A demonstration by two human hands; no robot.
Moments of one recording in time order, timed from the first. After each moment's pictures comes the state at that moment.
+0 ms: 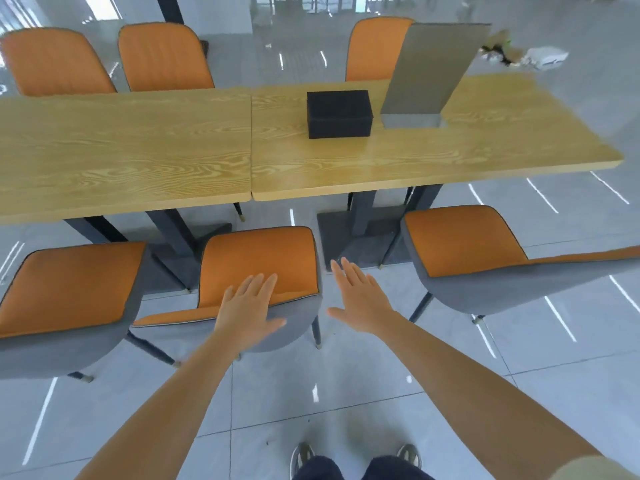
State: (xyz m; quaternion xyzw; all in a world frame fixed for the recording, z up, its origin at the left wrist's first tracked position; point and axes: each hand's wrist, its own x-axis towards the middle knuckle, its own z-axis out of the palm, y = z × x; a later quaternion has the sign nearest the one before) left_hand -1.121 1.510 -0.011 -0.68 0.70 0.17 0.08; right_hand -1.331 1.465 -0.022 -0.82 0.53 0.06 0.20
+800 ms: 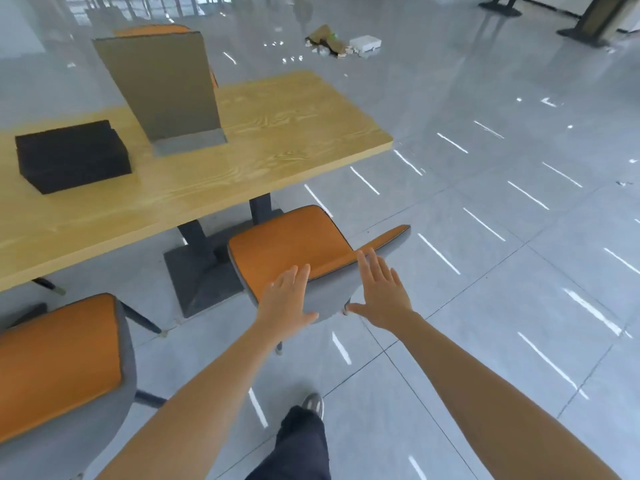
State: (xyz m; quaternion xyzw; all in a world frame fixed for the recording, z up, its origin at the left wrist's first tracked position) left_hand -1.624 1.376 -0.026 -0.49 0.85 0.19 0.02; right_hand -1.805 1.429 -0.008 -0.64 0.75 0.00 0.17
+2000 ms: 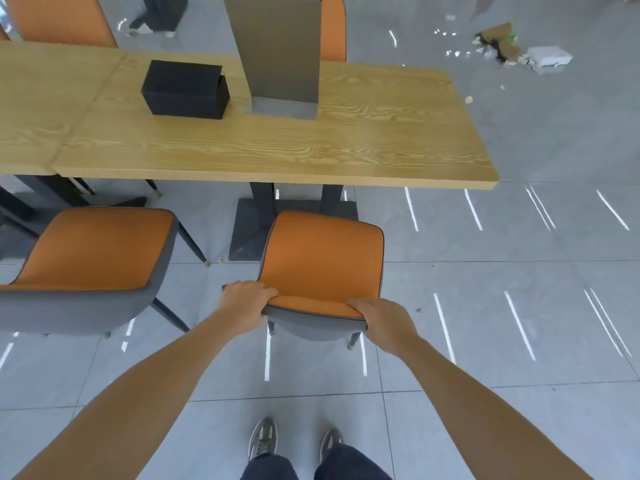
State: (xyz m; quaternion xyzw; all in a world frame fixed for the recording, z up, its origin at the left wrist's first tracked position) left_hand -1.631 1.372 -0.047 -0.65 0.74 0.16 0.12; right_hand -1.897 1.344 -0.061 -0.85 0.48 0.07 0.20
